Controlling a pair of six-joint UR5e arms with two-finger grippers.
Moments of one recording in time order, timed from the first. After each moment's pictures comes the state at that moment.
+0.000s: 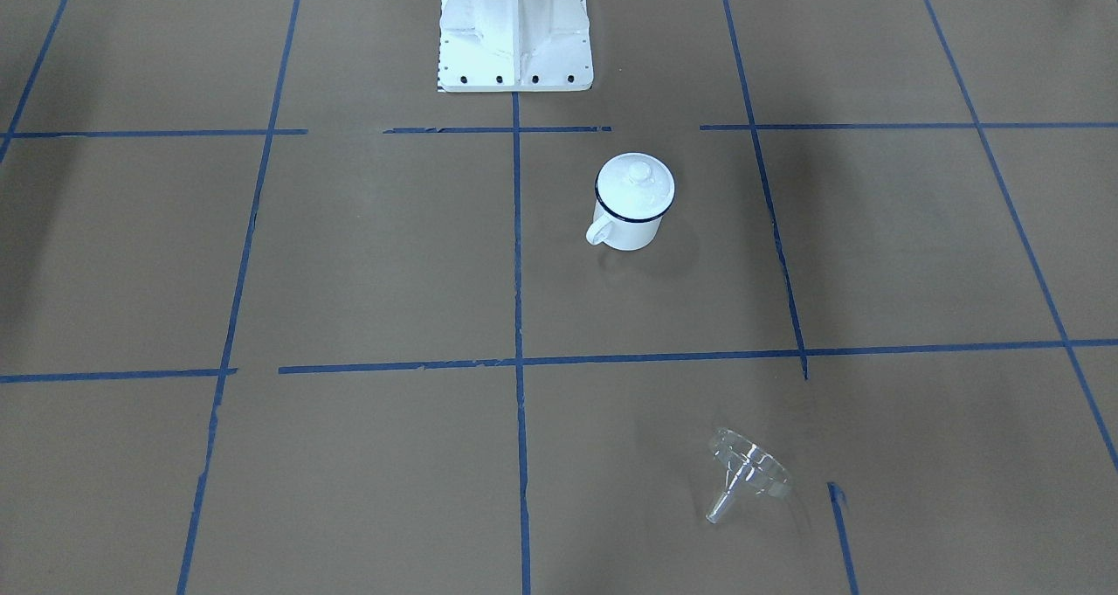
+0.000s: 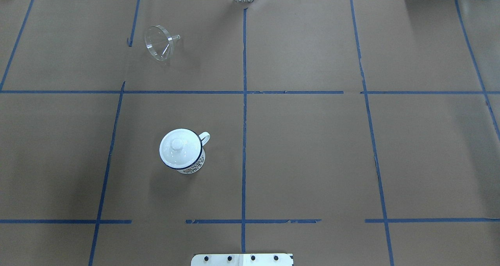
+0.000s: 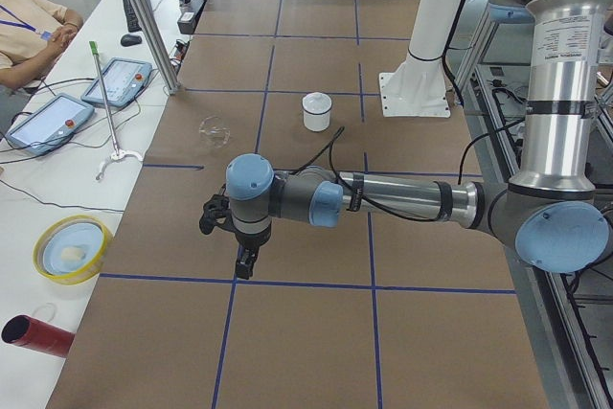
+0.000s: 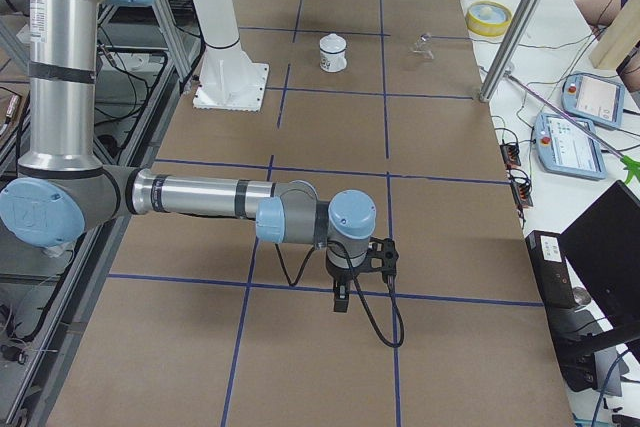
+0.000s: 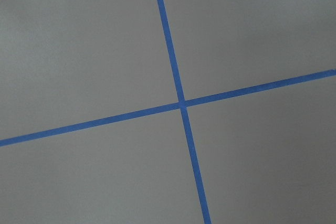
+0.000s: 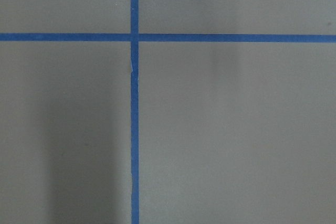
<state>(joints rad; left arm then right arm) -1.56 -1.57 -1.66 -1.66 -2.32 0.08 1.57 -1.68 1.66 -1.57 2.29 0.01</state>
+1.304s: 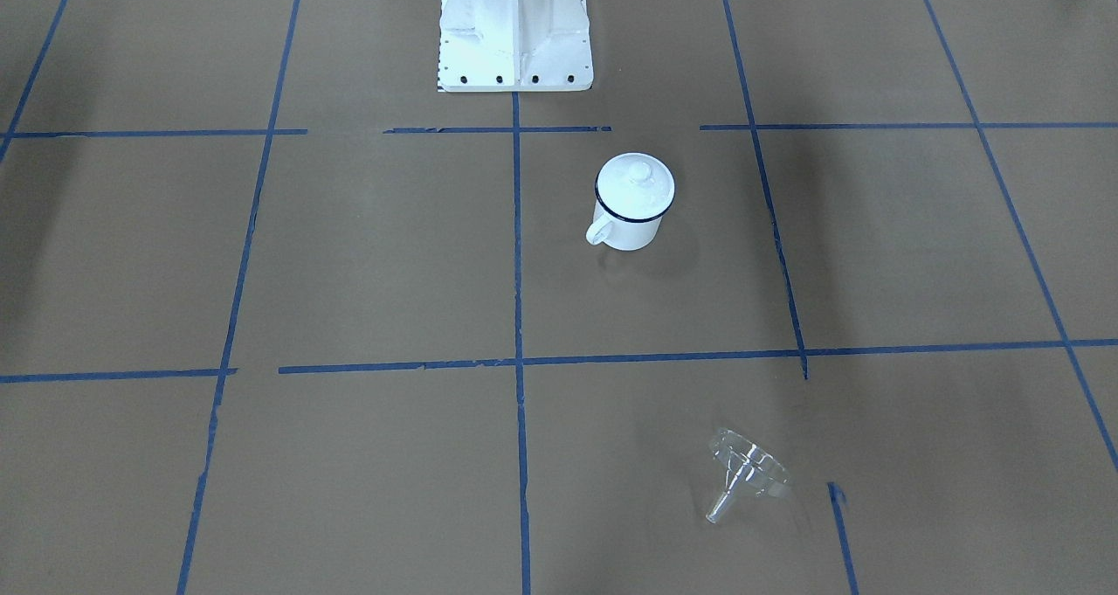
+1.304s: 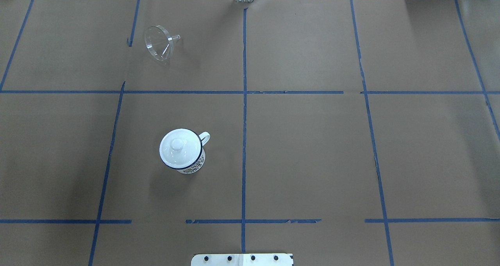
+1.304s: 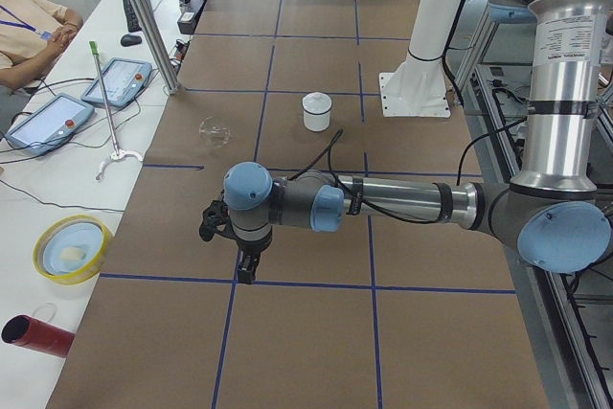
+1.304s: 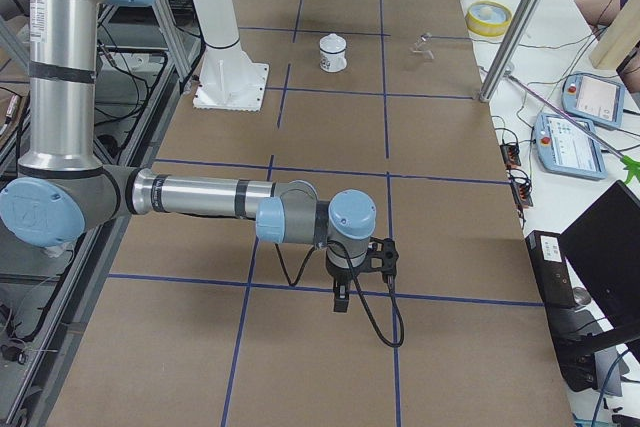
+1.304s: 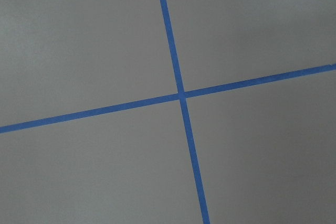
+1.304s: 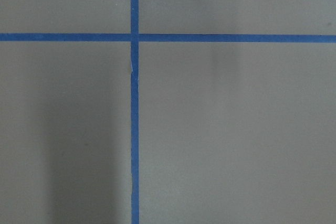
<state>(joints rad) -1.58 -1.55 -1.65 -1.65 -2.35 0.09 1.57 -1.68 1.66 -1.57 2.29 0.01</state>
